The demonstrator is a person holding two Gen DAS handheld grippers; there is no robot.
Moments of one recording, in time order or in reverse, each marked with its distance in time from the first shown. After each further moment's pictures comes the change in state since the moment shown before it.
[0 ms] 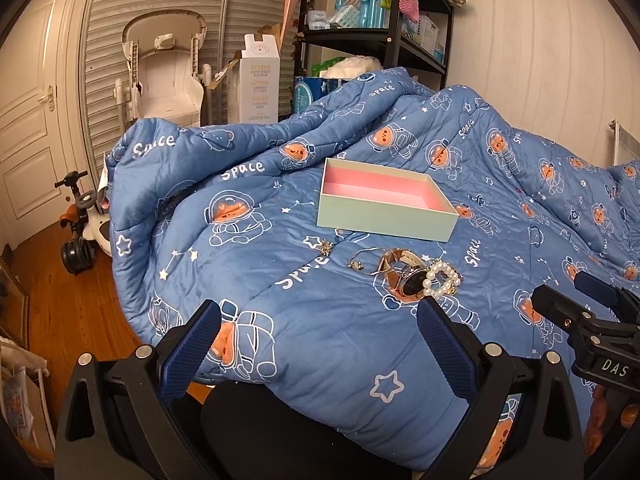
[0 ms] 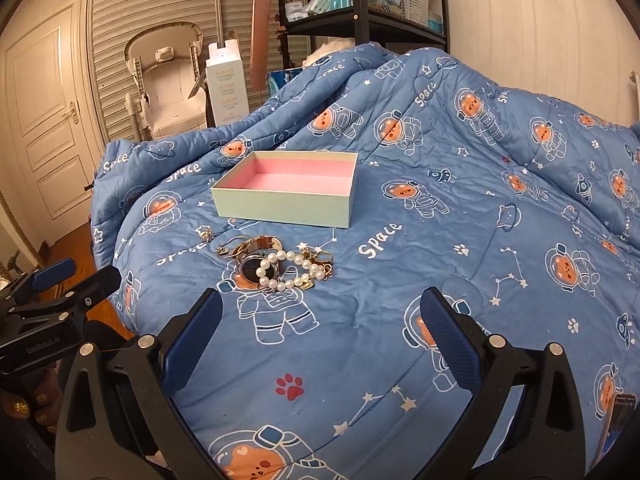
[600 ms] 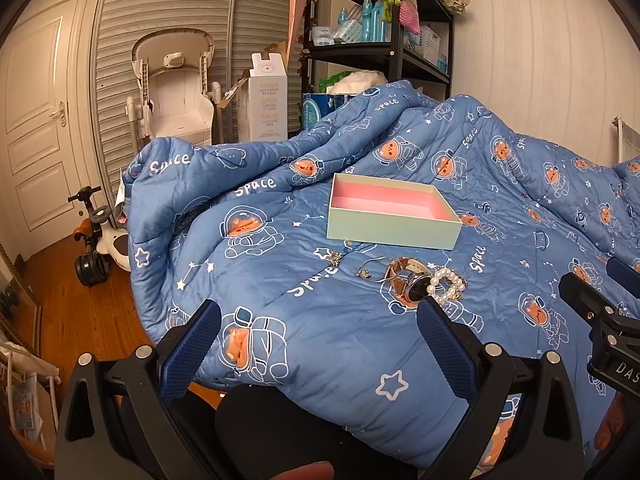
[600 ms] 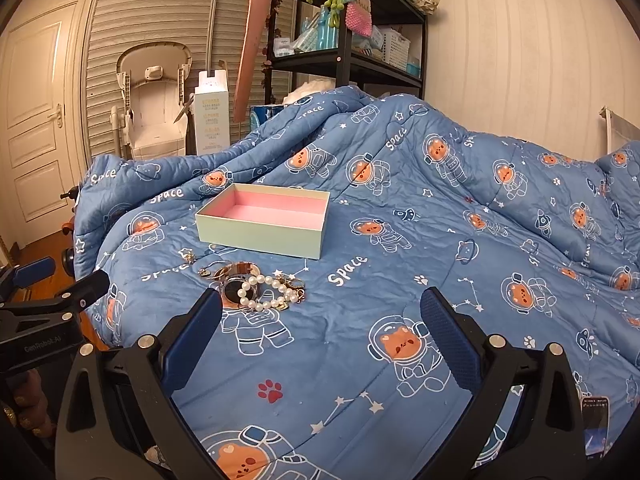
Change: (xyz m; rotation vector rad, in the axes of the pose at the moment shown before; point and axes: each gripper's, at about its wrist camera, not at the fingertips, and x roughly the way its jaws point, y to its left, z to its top) left arm -0.020 -0.004 -0.009 0.017 -0.073 0.061; right arm -0.039 0.009 -0.008 -0.043 -0.149 -0.127
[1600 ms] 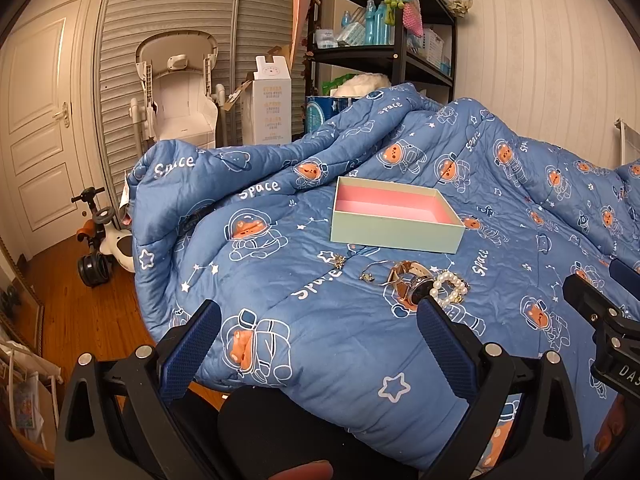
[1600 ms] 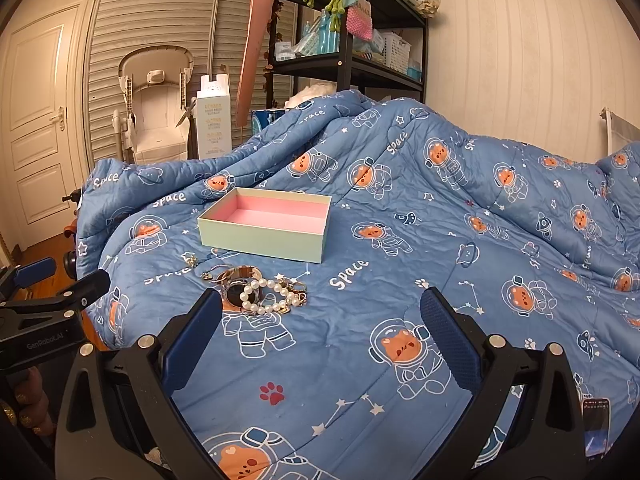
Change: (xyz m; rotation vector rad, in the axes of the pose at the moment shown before) left arm -0.006 0.000 0.006 -0.007 -0.014 0.010; right arm -0.005 -0.002 0.003 0.002 -0.019 0.008
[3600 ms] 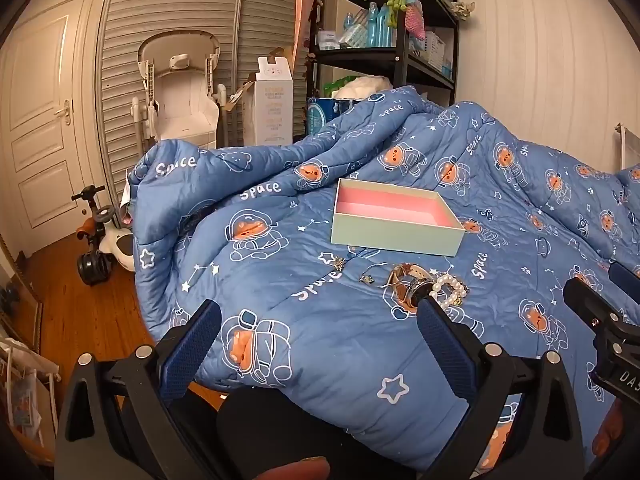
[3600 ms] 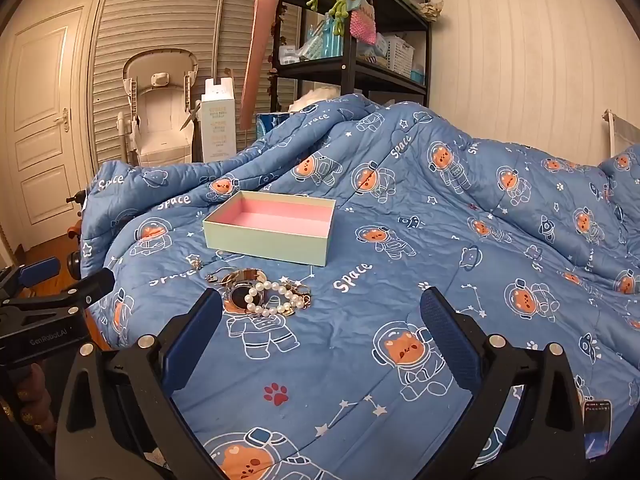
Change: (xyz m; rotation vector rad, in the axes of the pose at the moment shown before) left arm 0.003 0.000 0.002 -0.015 0.014 -0.005; right arm -0.002 0.001 0.001 -0.005 -0.010 0.007
